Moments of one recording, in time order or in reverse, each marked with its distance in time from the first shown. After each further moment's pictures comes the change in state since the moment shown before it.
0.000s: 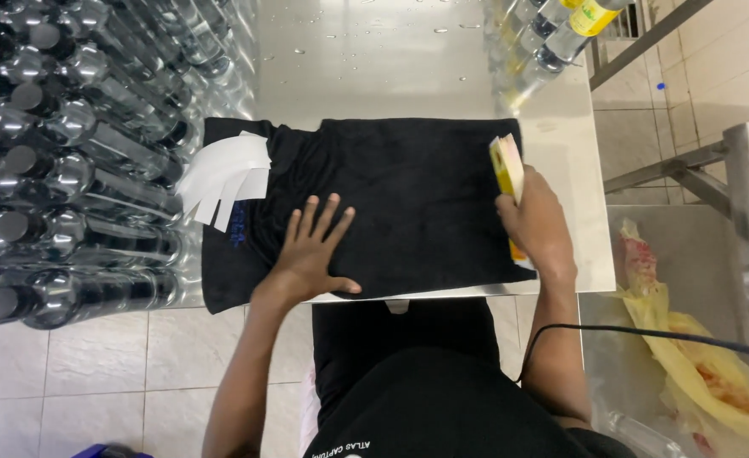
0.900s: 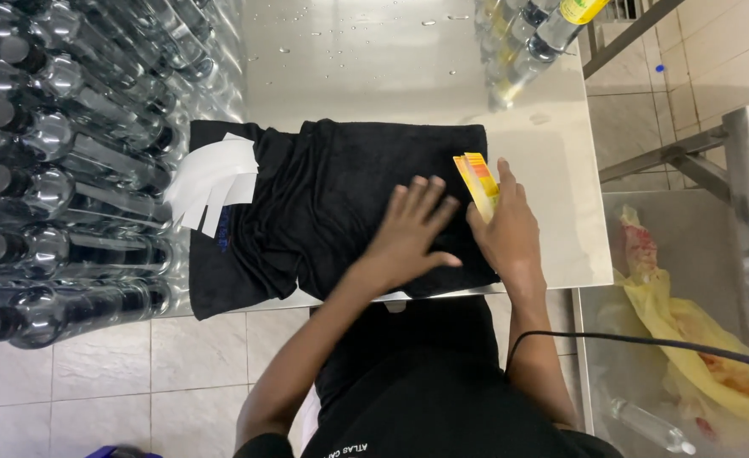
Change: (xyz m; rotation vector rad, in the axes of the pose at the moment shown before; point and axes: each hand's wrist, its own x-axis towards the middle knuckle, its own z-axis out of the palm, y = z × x) left_hand 0.098 0.113 0.023 -0.083 0.347 0.356; right_hand -0.033 -0.059 -0.007 0.039 -0.031 0.144
